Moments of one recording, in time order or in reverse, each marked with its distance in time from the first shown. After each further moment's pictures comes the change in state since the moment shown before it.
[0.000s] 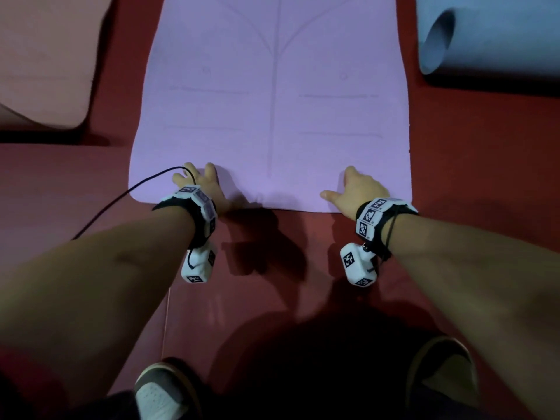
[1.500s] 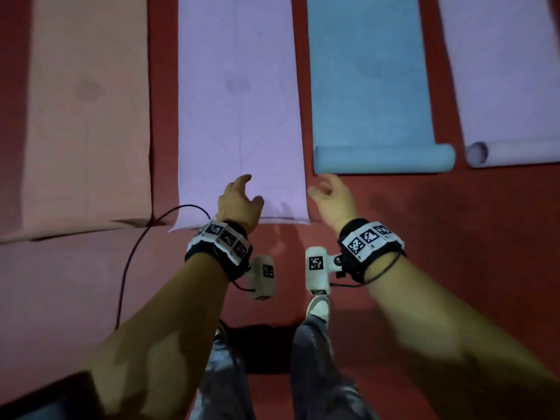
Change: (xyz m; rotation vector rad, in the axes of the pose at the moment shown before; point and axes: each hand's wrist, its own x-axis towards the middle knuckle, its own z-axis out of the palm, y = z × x) left_hand -0.296 0.199 -0.536 -0.644 -0.085 0.155; right_hand -0.225 -0.054 -0.587 0.953 0.013 0.240
